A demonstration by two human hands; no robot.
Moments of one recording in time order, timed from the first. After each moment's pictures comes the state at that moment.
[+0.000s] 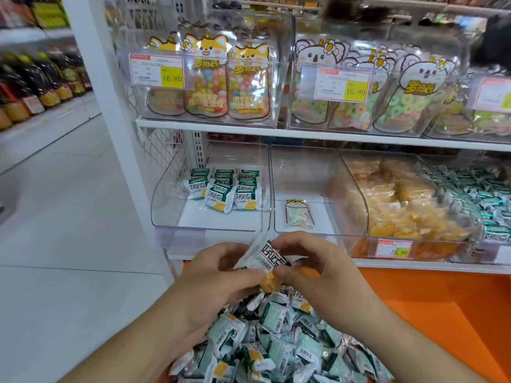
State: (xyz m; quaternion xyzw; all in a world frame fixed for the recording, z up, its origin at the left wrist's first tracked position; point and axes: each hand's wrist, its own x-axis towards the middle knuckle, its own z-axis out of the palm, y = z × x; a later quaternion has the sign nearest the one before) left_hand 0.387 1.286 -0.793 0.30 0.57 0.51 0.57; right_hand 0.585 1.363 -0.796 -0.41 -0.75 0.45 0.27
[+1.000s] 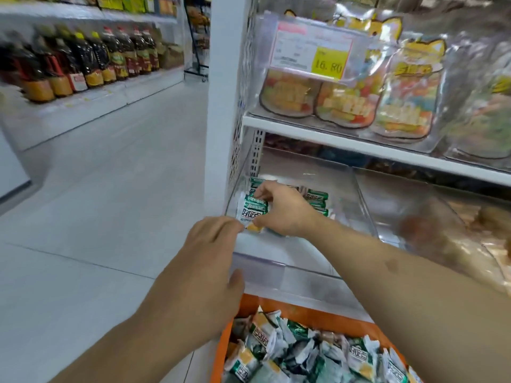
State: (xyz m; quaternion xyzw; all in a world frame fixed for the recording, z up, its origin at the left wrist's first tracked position) left_hand 0.224 1.305 -0.817 0.60 0.74 0.29 0.09; right_hand 0.314 1.543 -0.837 -0.39 -0.89 0.22 0.10
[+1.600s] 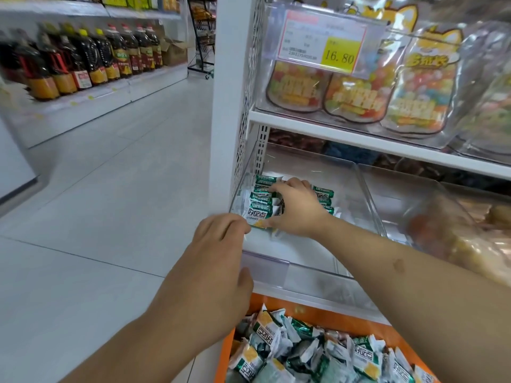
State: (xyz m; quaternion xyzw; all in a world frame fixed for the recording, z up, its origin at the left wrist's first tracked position) left_hand 0.227 1.310 -0.824 0.62 0.73 0.29 0.07; right_hand 0.324 1.557 -0.849 -0.41 -0.91 0.06 0.06
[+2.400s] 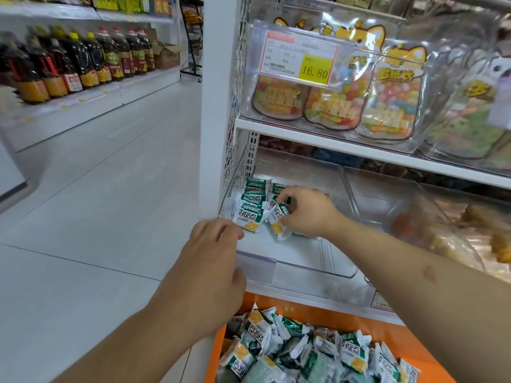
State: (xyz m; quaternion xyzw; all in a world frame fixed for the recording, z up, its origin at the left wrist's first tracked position) left_hand 0.234 1.313 -0.823 0.61 0.74 0.28 0.08; right_hand 0.364 1.554 -0.821 -0.45 -0.89 0.11 0.05
